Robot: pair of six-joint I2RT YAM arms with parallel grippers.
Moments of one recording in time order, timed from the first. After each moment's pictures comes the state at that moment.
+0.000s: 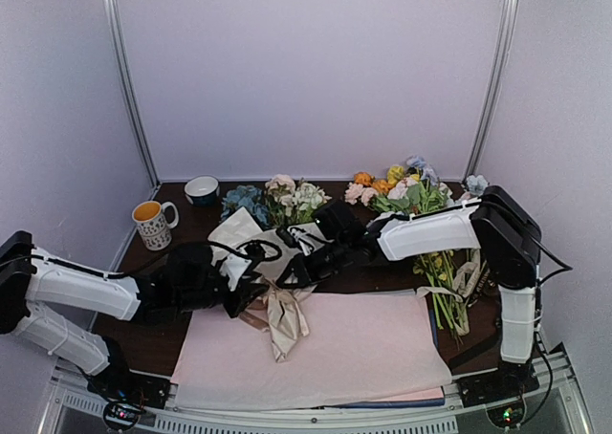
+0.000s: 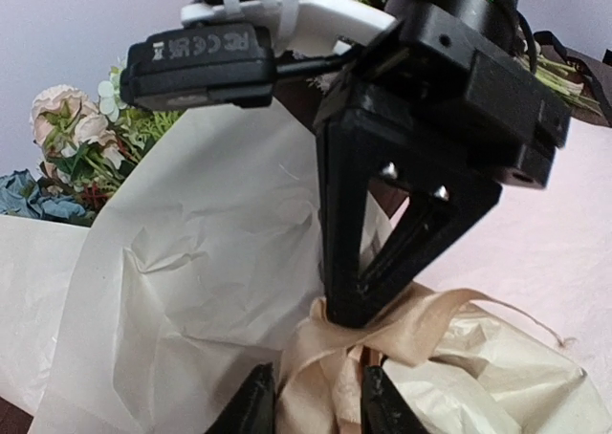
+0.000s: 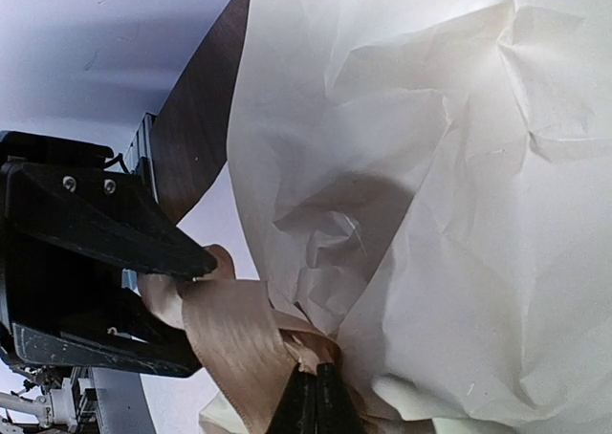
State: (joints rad) left arm -0.92 1.33 0.45 0.42 -0.02 0.11; right arm 0.89 2.04 1.35 -0.04 -0.61 0.45
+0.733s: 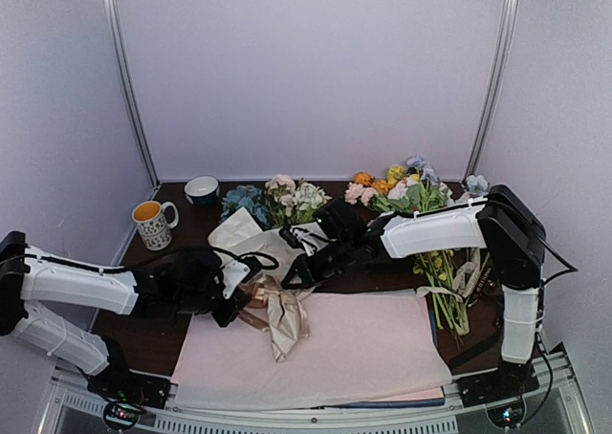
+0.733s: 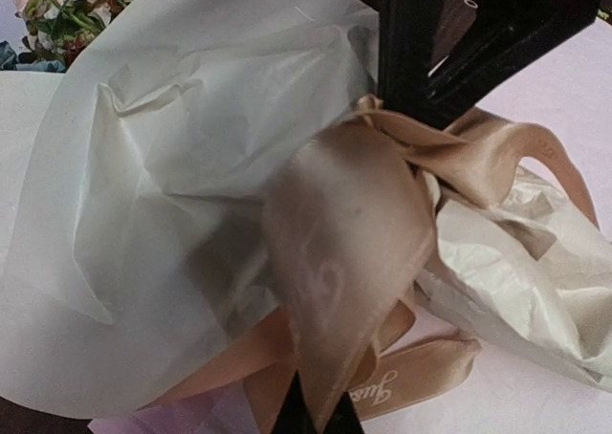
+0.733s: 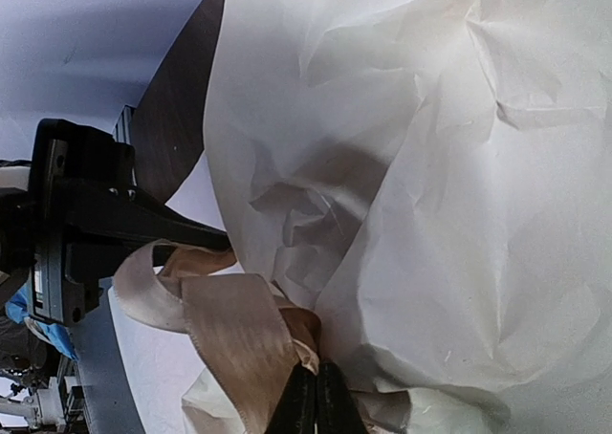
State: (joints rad) left arm -0.91 1.29 0.51 0.02 -0.08 0.03; right arm 0.88 2.01 1.35 -0.12 -0.56 0.41
